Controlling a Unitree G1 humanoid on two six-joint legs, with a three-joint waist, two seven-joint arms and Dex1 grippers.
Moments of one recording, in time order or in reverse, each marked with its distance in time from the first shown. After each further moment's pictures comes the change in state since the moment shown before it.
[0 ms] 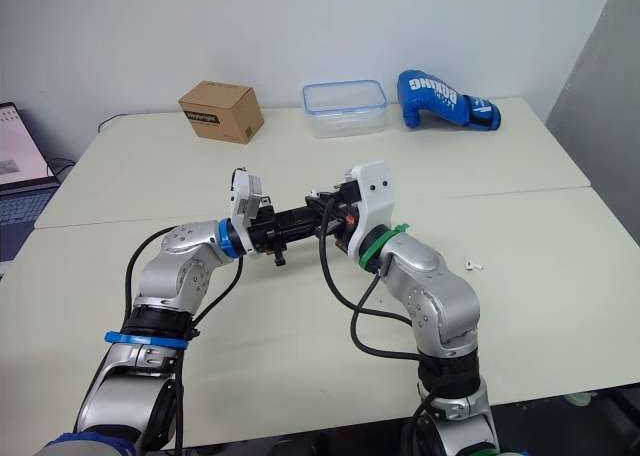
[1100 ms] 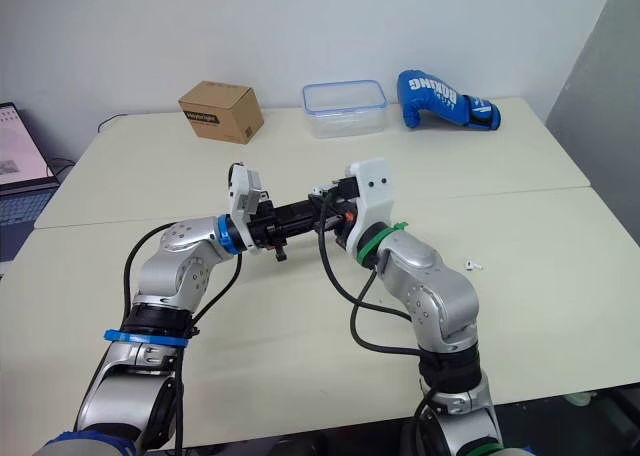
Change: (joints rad) left arm 0.001 0.001 0.003 -0.017 0.002 -0.006 0.028; right arm -0.036 -0.025 0.016 0.032 0.053 0.003 -0.103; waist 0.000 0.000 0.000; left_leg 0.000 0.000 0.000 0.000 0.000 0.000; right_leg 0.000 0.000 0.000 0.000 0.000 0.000
